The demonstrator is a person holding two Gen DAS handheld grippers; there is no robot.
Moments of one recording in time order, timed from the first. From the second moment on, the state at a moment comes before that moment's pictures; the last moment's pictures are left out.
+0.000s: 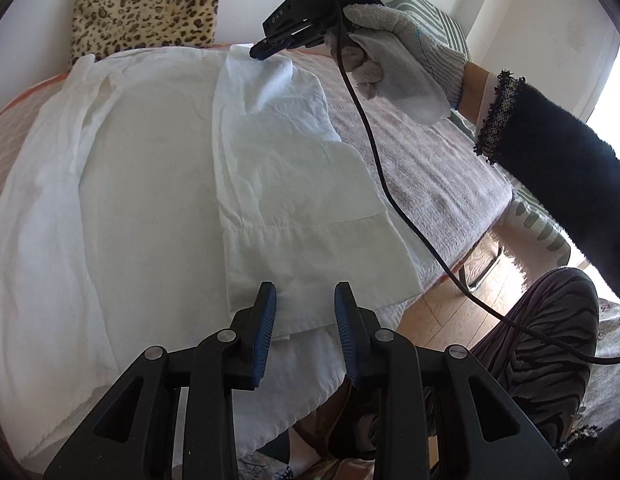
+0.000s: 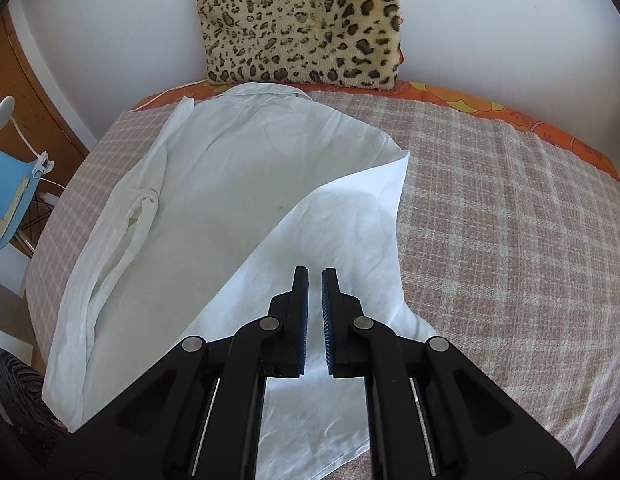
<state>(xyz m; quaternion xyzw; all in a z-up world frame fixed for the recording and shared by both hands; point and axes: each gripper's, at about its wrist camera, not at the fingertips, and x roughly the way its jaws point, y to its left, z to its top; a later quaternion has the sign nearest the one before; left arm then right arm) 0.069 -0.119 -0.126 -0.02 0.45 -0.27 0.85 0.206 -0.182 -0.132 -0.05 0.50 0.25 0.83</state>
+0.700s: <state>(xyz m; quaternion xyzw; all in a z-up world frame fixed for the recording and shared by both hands) 0.042 -0.161 -0.100 0.07 0.38 -0.32 0.87 0.207 -0.267 -0.109 0.06 0.51 0.24 0.82</state>
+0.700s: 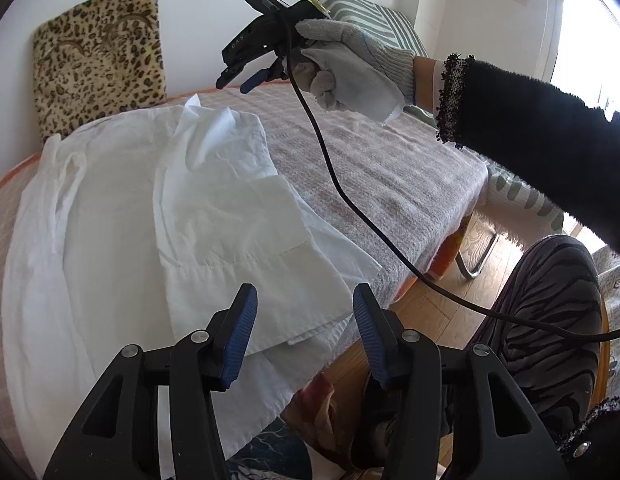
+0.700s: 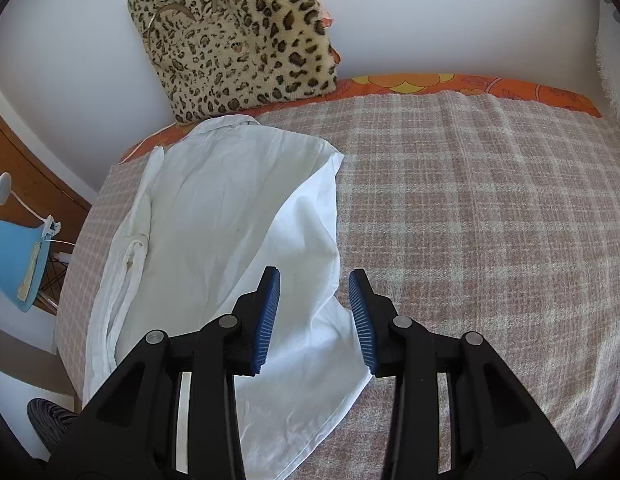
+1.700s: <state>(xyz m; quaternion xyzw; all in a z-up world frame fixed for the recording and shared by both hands) 0.056 -0.208 -0.125 0.09 0.36 -0.31 0.87 0.219 -0.312 -0.158 0.15 0.53 0.24 0.80</state>
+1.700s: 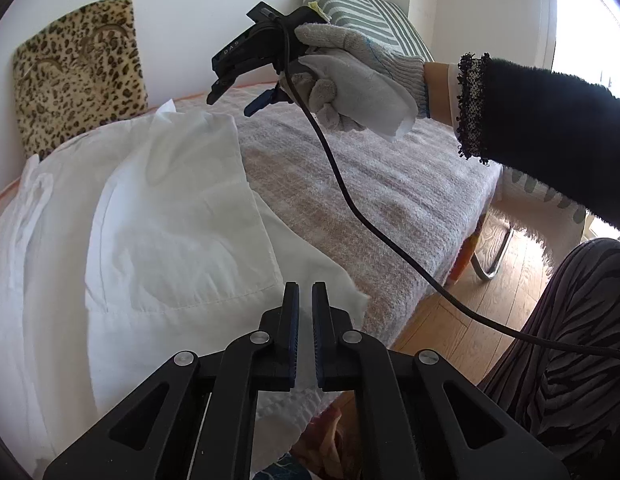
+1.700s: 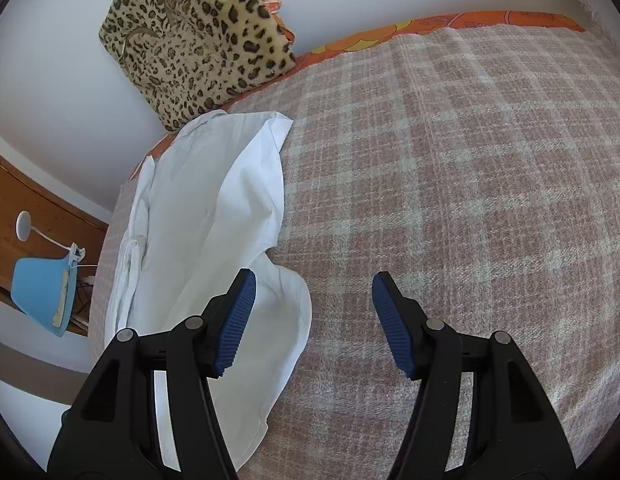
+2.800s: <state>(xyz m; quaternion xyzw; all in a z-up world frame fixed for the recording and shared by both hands) 0.046 -0.178 -0.104 -0.04 0.34 -0.35 0.87 0.206 -0.273 -0.165 0.13 0.54 0.26 0.79</state>
